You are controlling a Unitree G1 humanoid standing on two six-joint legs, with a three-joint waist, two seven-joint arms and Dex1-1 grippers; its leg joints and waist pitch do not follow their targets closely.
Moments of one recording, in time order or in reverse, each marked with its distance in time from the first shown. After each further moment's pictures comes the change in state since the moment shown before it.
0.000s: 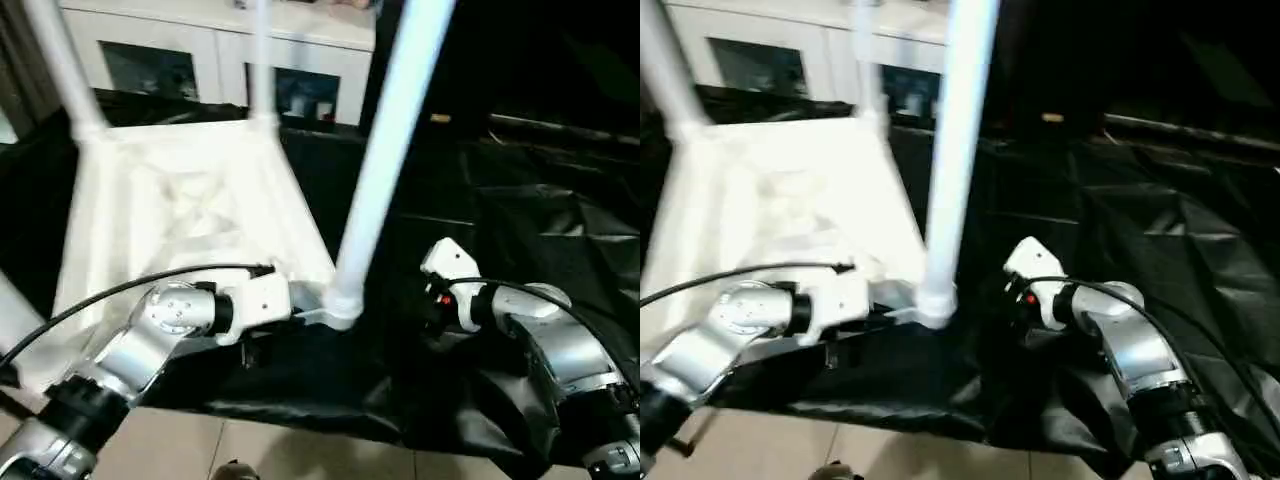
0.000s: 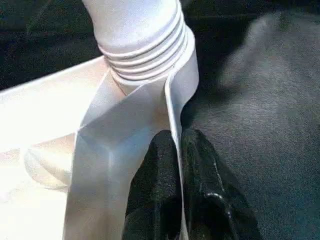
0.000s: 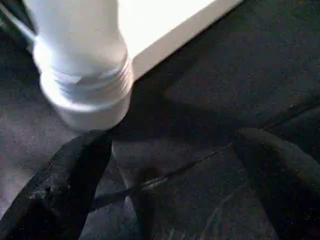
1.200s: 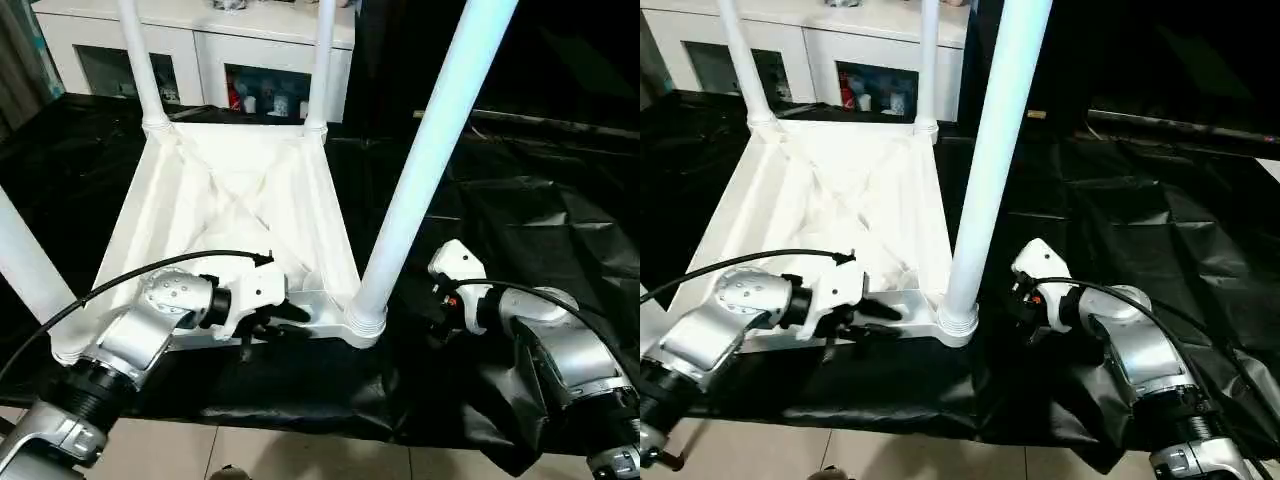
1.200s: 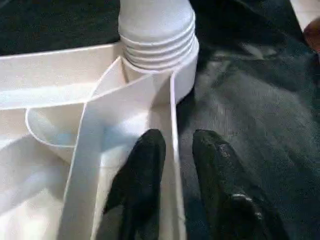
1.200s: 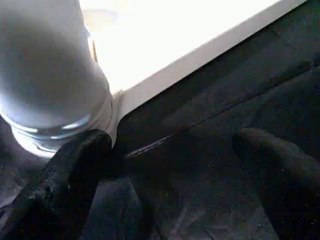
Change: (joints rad) left arm -0.049 -0.008 0.066 0.046 -0.132 0.143 -0.224; right arm 0.019 -0.011 -0.014 0.001 0.016 -0.001 0.012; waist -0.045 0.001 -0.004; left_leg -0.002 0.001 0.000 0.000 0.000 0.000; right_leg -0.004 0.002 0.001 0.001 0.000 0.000
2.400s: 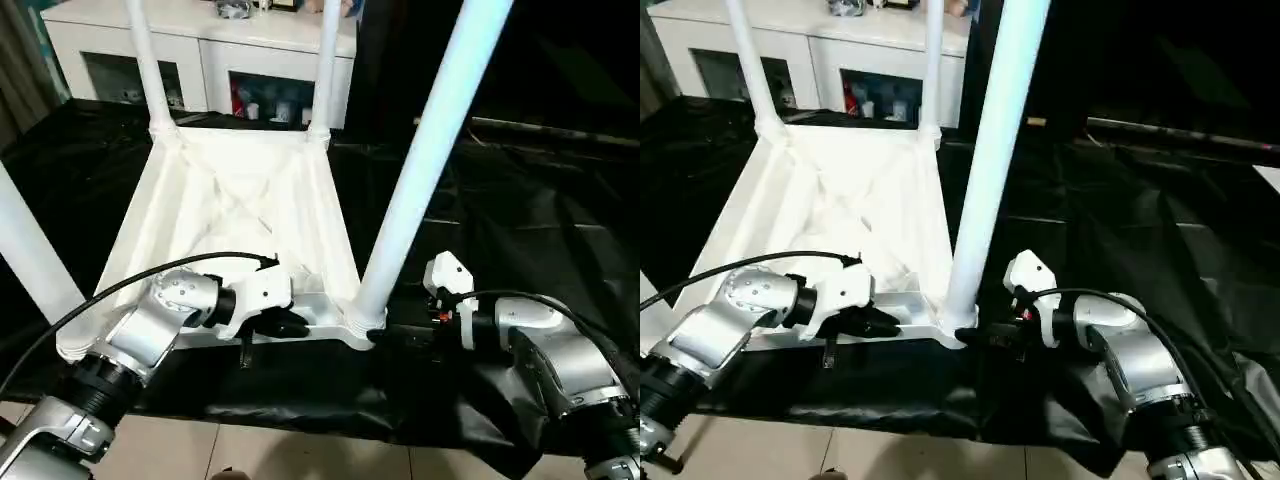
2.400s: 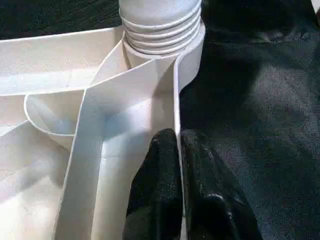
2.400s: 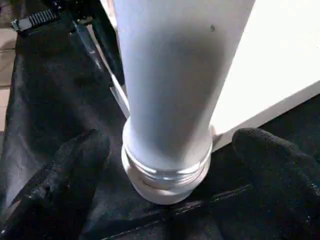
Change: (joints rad) left arm -0.028 -0.030 -0.021 0.020 0.085 0.057 0.008; right arm 0.030 0.018 0.020 -0.032 0.118 -0.030 0.183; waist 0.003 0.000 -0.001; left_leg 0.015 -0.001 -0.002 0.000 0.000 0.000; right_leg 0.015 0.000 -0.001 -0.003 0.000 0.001
